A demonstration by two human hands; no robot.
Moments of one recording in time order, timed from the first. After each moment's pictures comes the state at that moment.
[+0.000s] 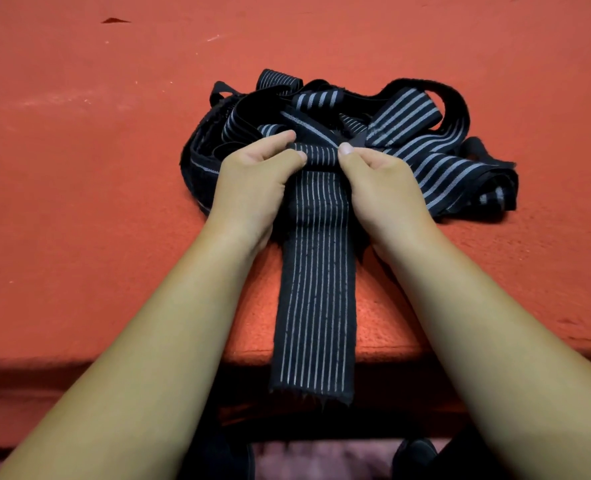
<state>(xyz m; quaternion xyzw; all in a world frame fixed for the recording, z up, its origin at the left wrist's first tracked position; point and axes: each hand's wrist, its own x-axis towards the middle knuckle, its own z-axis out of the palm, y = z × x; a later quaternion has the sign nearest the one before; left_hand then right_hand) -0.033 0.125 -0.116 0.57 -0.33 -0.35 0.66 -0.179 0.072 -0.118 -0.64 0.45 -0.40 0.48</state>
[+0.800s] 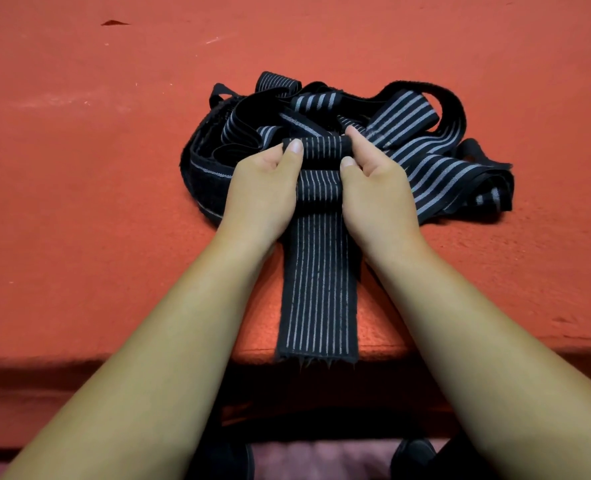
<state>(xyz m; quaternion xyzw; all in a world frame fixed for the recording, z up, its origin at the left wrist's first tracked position) -0.040 0.130 -0.120 0.65 -0.43 -0.25 0.58 -0.174 0.080 -0.122 -0.65 0.43 -0.45 0.44</state>
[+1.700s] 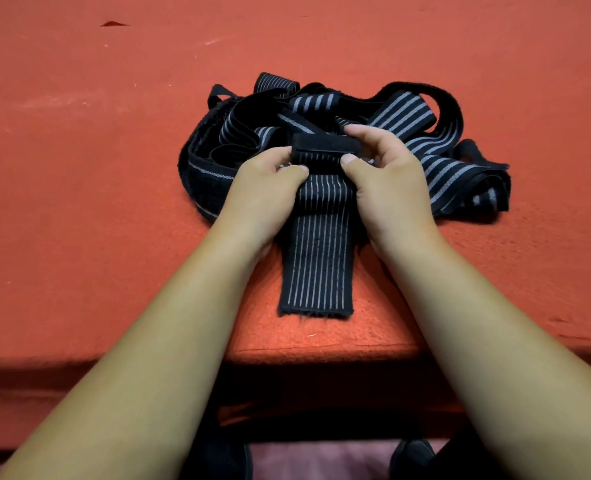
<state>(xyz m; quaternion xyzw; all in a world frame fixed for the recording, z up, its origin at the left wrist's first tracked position) -0.039 0.126 -0.124 0.60 -0.43 -0.34 0.59 -0.184 0.071 -0.118 -0.60 0.40 -0.50 0.48</state>
